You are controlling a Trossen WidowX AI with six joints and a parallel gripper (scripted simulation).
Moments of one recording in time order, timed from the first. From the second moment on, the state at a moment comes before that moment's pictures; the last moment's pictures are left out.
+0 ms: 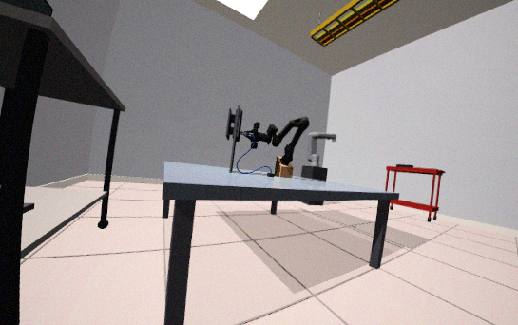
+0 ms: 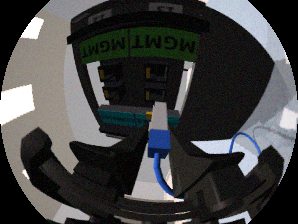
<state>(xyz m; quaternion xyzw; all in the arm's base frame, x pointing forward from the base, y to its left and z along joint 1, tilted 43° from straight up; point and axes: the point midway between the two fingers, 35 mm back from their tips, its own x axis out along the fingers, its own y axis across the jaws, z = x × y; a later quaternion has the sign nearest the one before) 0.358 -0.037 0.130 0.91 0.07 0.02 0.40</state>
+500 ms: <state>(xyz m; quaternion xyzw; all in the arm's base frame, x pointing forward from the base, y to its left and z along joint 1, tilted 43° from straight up) 0.363 -0.038 0.130 0.91 0.07 0.02 0.40</state>
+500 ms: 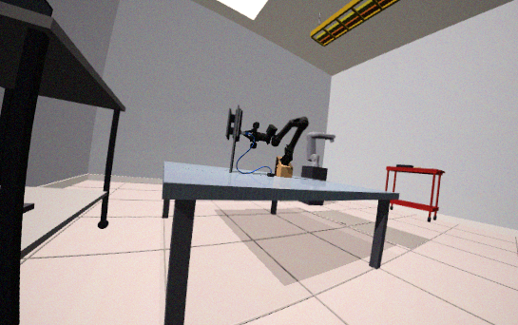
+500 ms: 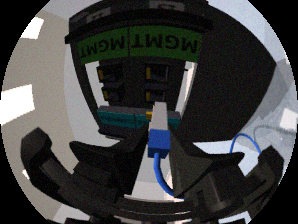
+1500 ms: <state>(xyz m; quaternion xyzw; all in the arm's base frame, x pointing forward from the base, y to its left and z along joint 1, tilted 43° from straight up) 0.373 -0.039 0.128 0.91 0.07 0.02 0.40</state>
